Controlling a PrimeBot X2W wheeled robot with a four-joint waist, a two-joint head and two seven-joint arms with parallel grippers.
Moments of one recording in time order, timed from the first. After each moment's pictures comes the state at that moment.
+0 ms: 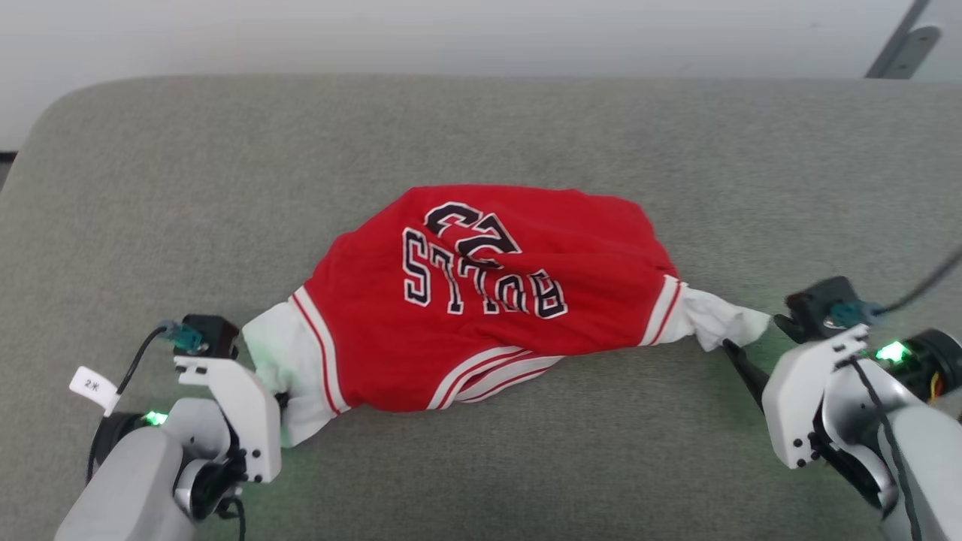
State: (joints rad) left arm -0.40 0.40 -0.38 0.59 -0.63 -0.08 0.48; right arm -0.28 -0.42 0.27 0.20 0.33 0.13 0.43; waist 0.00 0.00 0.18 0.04
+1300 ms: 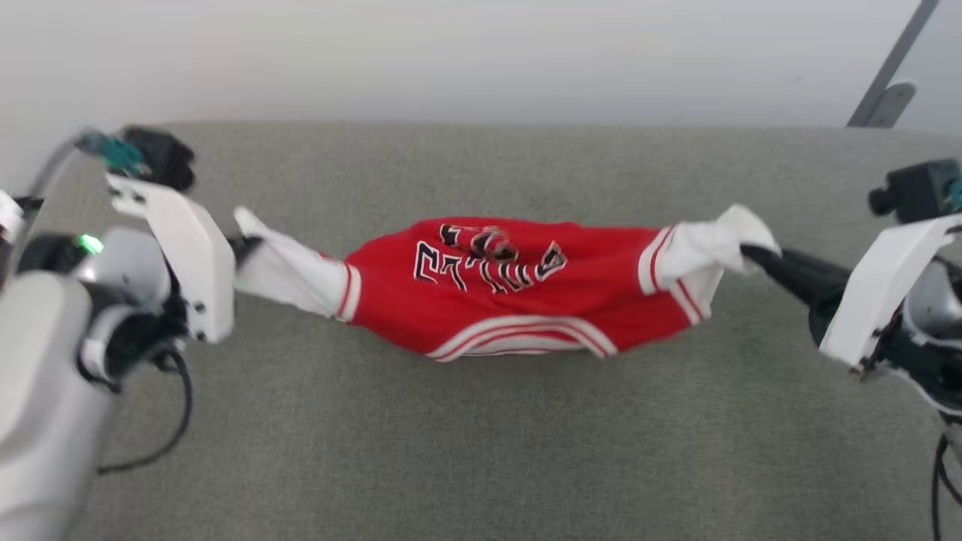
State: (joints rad) left arm -0.63 0.56 -0.39 0.26 -0.75 -0.08 0.74; right arm -0.48 -0.57 0.35 0.16 1.08 0.13 0.55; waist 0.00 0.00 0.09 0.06
